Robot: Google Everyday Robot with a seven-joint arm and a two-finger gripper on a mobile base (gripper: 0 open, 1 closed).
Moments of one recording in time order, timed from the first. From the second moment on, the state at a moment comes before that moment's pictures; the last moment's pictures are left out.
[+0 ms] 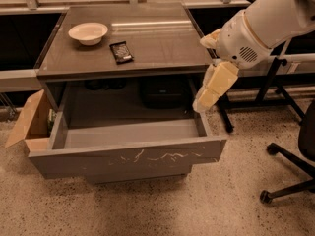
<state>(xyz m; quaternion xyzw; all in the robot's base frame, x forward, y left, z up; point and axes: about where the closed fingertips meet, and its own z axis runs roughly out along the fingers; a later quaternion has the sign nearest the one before) 0.520 -0.103 0.946 -0.61 0.72 0.12 0.29</state>
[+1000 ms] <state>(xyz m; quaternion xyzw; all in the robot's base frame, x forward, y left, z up) 0.596 -0.050 0.921 -0.56 0.71 0.18 0.38</state>
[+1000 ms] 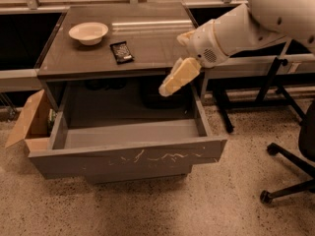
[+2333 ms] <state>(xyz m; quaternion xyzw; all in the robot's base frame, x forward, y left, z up) 0.693 0.013 0.887 -0.50 0.69 0.23 0.47</state>
